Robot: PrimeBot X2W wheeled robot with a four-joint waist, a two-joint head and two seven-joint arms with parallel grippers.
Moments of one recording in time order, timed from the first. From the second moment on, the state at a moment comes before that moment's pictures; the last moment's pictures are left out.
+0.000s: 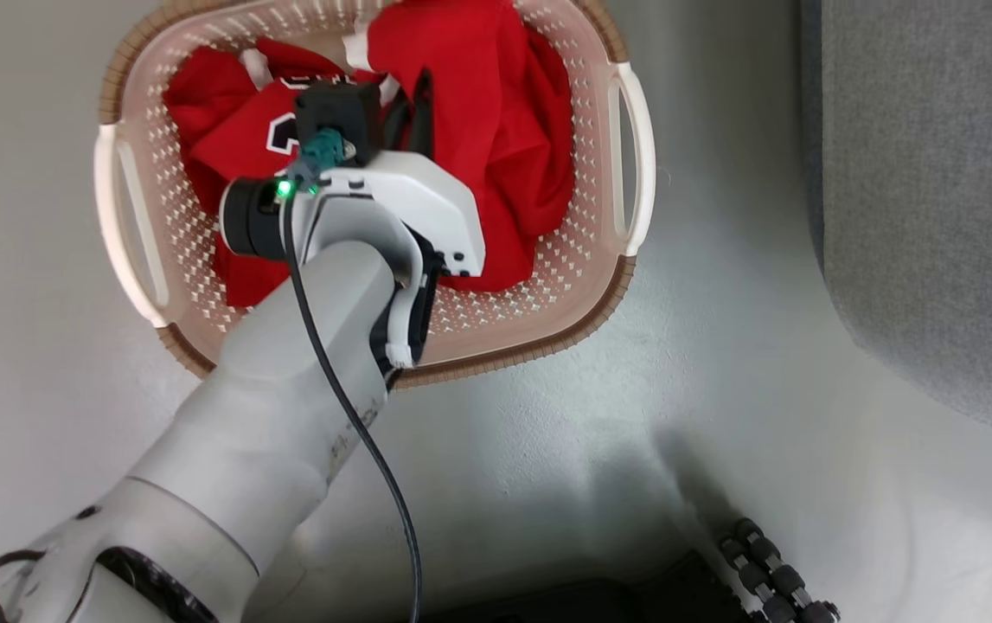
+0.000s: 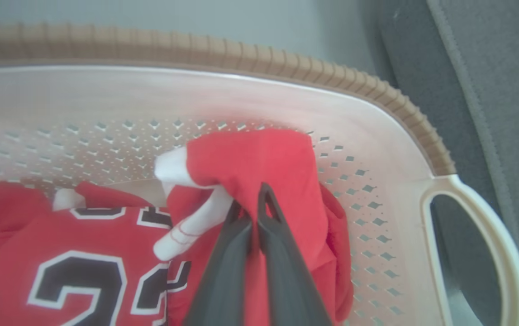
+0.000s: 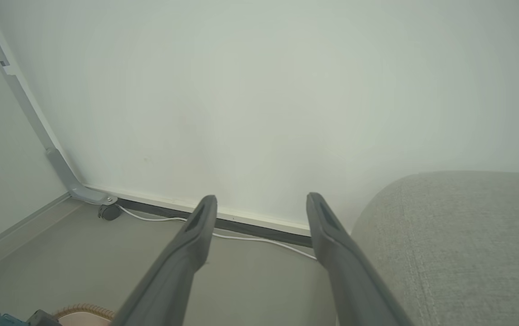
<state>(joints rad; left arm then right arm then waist) -1.04 0.05 -0.93 0.80 -0.99 0.33 -0.26 -0.71 -0.62 0.22 -0.27 0.69 0.13 -0.26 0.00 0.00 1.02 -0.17</state>
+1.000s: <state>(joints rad) -0.66 0.05 -0.74 0.36 -0.52 0.30 -0.26 -0.45 -0.58 0.32 -0.04 0.65 0.13 -0.26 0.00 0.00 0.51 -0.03</state>
